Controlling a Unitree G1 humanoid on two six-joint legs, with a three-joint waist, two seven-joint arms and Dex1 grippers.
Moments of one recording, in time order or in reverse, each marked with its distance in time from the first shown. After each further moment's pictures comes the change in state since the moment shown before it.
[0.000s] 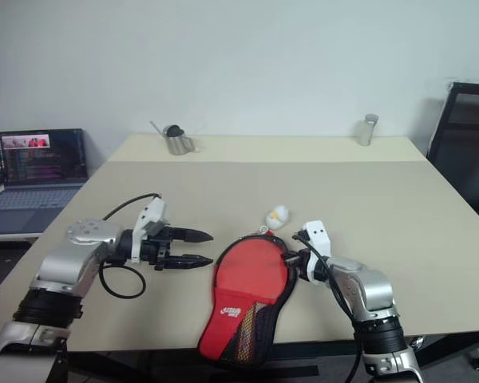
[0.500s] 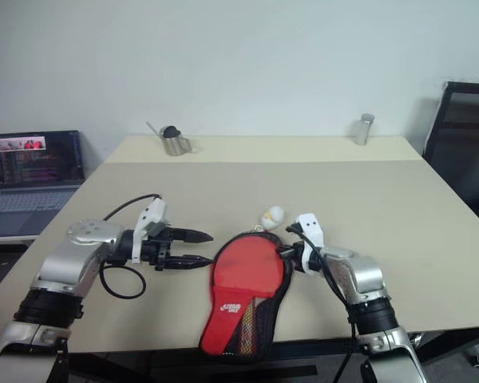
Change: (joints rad) left arm 0.000 -0.004 -0.001 0.003 0.005 -0.003 0.001; right arm -0.138 -0.023 0.039 0.172 -0.022 -0.052 0.045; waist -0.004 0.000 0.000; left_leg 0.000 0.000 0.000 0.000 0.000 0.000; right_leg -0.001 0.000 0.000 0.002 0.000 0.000
